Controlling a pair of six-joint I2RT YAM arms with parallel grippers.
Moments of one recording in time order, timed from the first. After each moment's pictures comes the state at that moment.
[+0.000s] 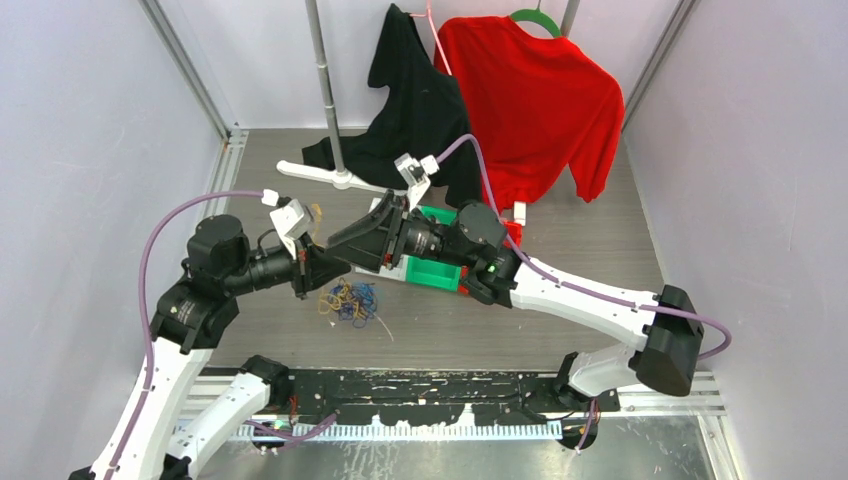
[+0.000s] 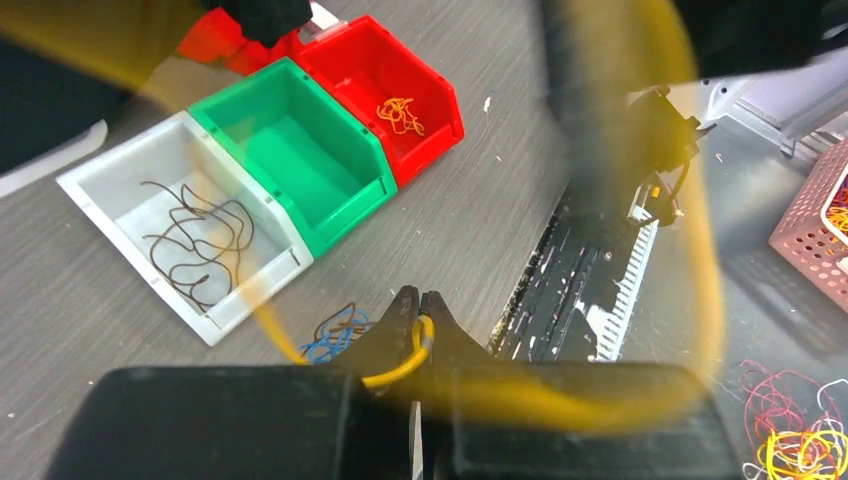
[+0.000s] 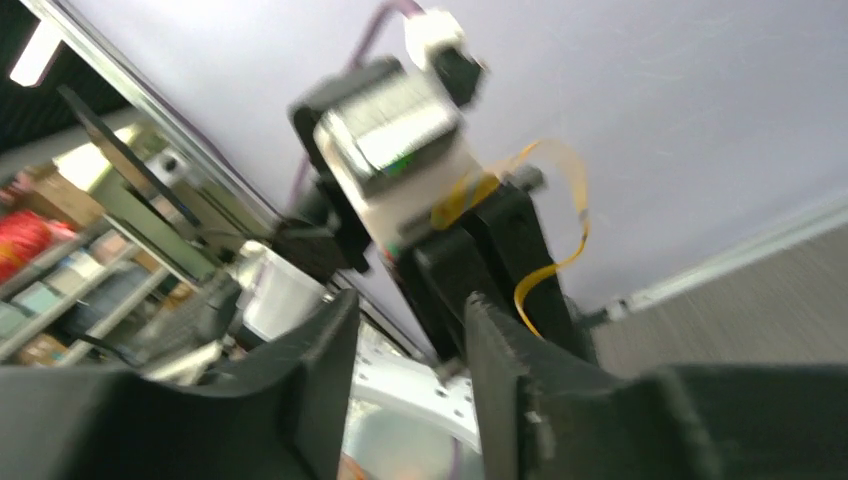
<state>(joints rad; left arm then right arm) -0.36 0.70 1.03 -0.67 0.72 -0.01 1.05 1.37 1.12 0.65 -0.39 0.88</state>
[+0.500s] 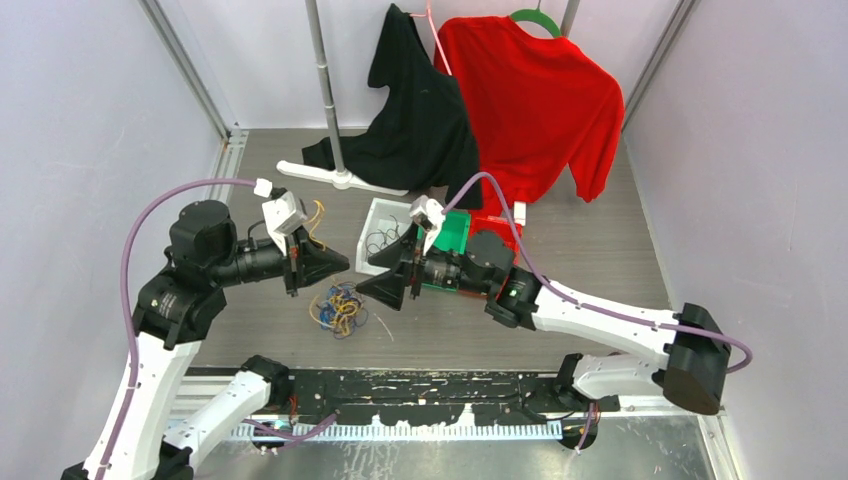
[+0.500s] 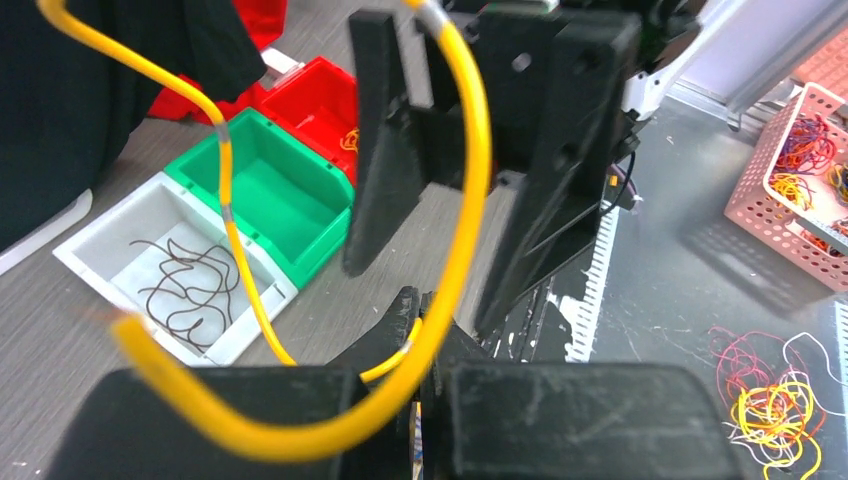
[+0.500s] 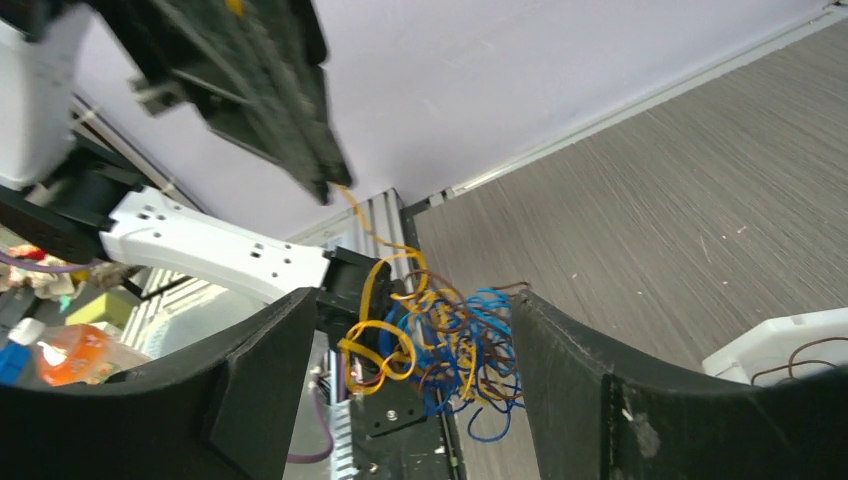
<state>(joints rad) -0.36 0.77 1.21 -0.78 0.81 0.08 1.05 1.17 0.83 0.46 -0.31 0.46</state>
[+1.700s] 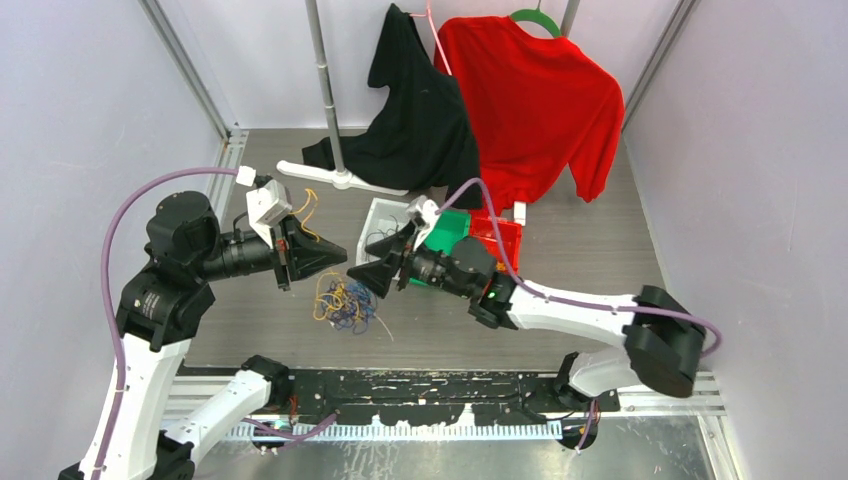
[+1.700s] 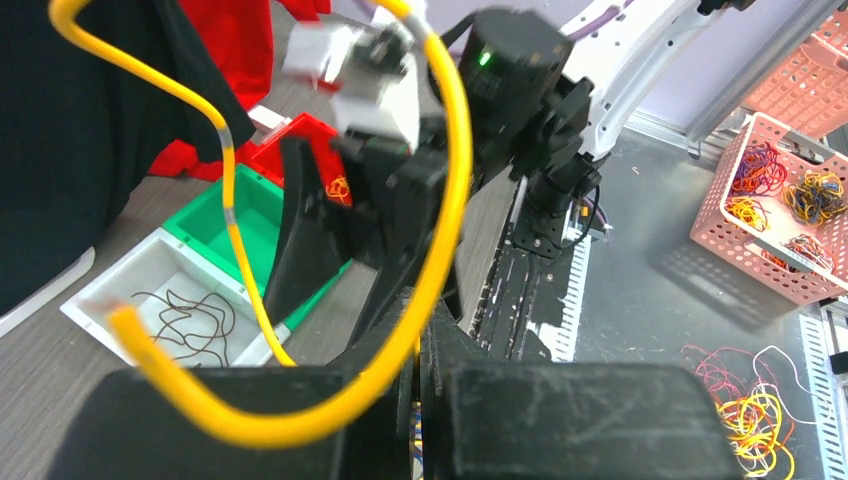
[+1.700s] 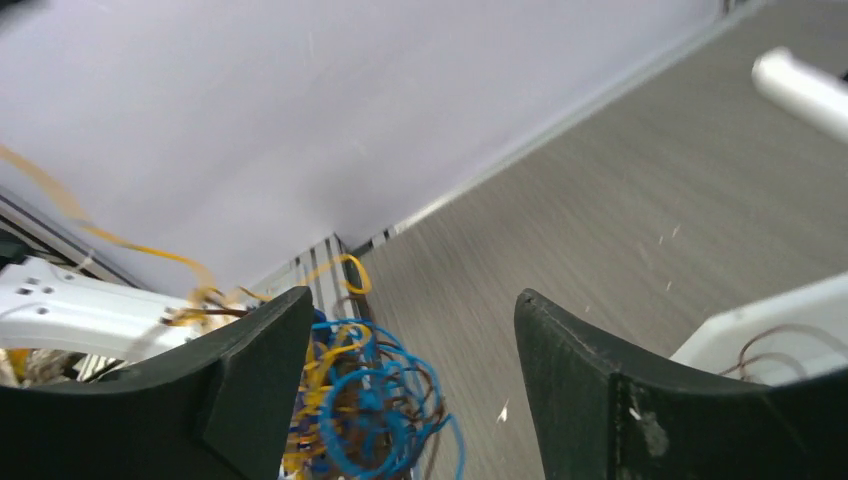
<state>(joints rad) -0.36 0.82 1.35 -0.77 0.88 0.03 1.06 1.39 0.77 0.72 -0.14 0.50</state>
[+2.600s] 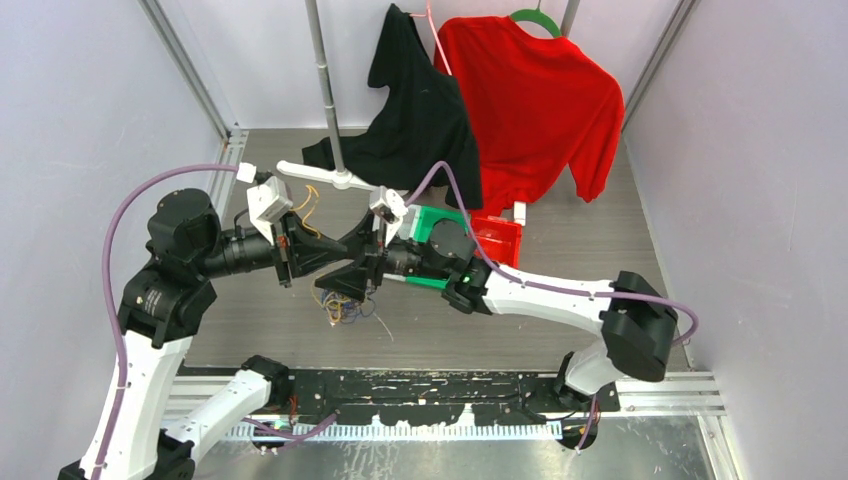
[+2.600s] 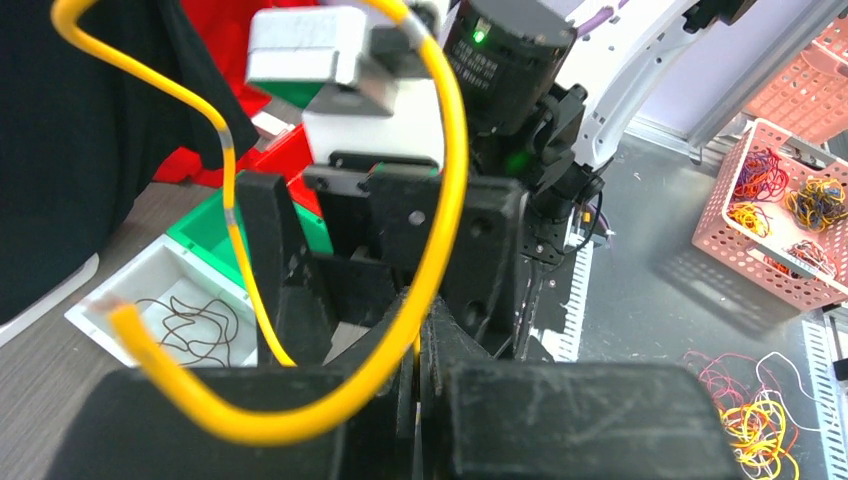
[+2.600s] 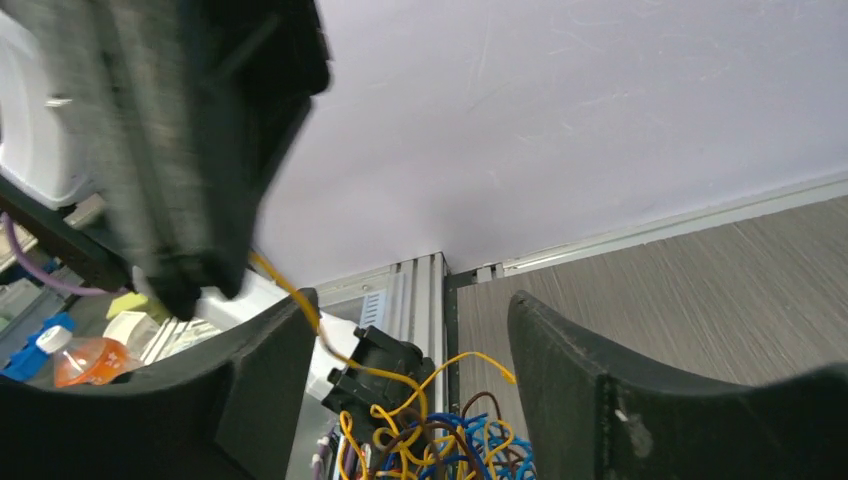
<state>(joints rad) -0.36 0.83 1.35 -0.75 0.88 0.02 1.07 1.47 1.00 0.75 -0.43 0.44</state>
